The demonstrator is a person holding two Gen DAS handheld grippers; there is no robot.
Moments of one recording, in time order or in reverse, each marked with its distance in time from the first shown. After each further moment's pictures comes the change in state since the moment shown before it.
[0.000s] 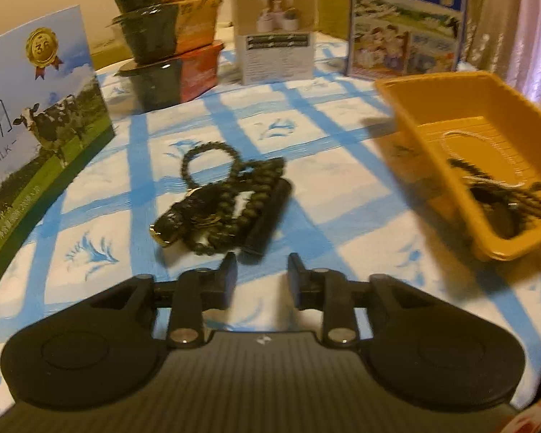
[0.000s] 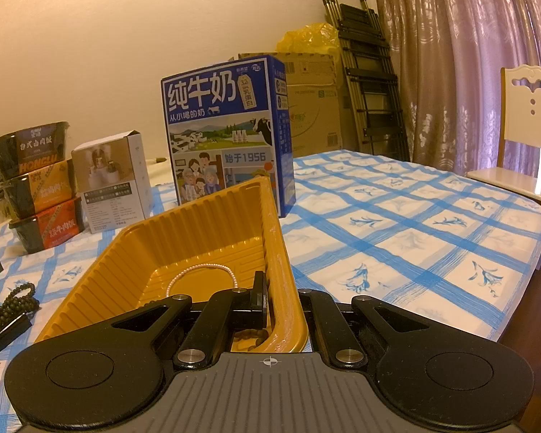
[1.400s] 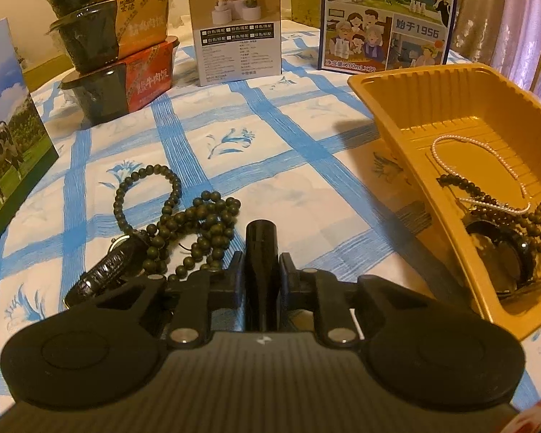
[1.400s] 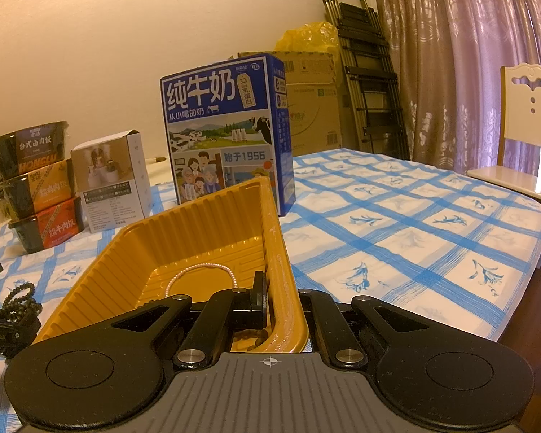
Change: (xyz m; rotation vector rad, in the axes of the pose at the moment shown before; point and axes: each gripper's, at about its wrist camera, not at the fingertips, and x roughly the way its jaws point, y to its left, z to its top) left arm 0.051 -0.033 0.034 0.039 0.028 -0.081; right arm -0.001 0.000 0.000 0.001 0.000 0.000
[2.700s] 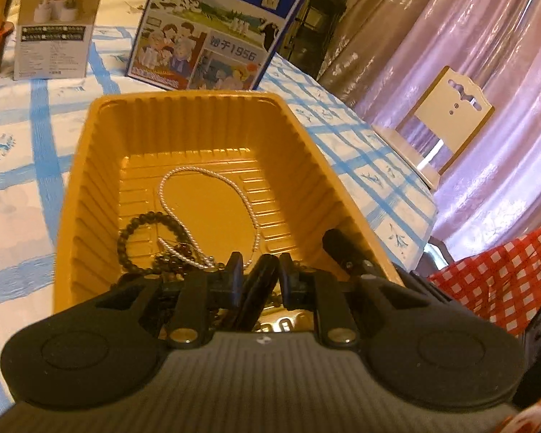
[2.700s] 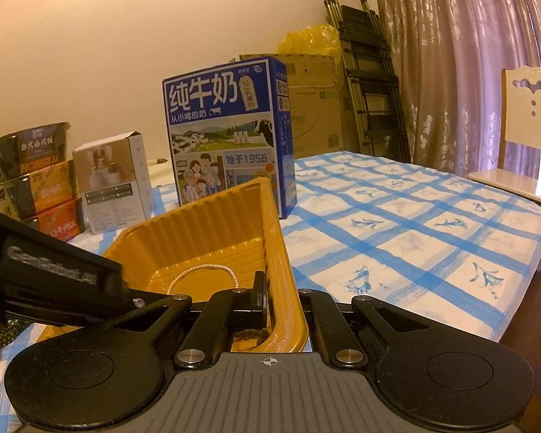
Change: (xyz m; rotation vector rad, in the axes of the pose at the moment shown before) left arm -0.033 -0.131 0.040 -0.135 0.001 -0.514; right arm -0.002 0.000 0.002 -0.010 -0.006 0.000
